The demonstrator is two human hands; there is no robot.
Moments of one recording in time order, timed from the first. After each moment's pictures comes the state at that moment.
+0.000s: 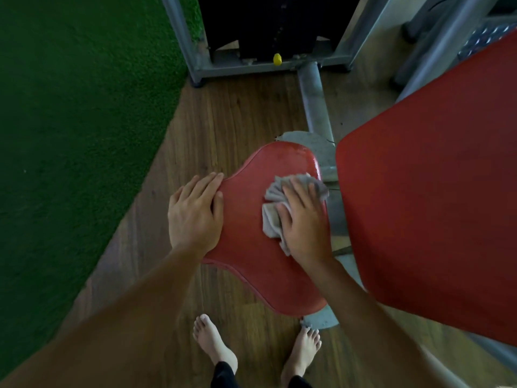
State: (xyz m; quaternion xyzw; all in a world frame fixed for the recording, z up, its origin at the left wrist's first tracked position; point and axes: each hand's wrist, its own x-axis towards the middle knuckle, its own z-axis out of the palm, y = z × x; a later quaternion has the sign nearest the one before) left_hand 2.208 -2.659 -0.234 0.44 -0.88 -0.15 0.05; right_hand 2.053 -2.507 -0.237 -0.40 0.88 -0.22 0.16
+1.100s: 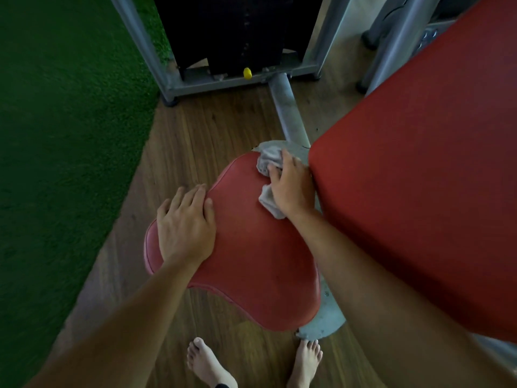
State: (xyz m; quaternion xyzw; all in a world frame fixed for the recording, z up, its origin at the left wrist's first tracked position) left_hand 2.173 -2.654 -0.235 0.44 -0.89 -0.12 0.00; right_hand 1.975 -2.570 -0.252 -0.28 0.92 -0.22 0.15
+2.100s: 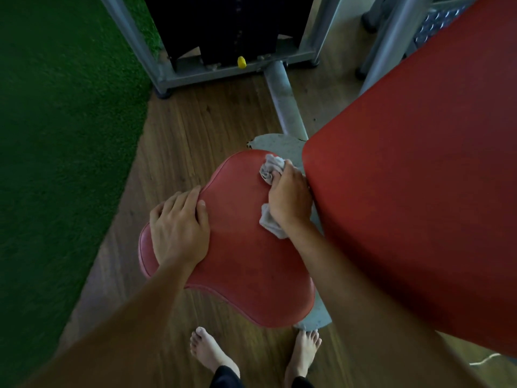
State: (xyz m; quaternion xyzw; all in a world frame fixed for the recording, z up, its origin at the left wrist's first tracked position) left_hand 2.173 -2.654 -0.237 0.45 -0.88 -0.11 0.00; right_hand 1.990 -2.557 -0.249 -0.21 0.94 -0.20 0.17
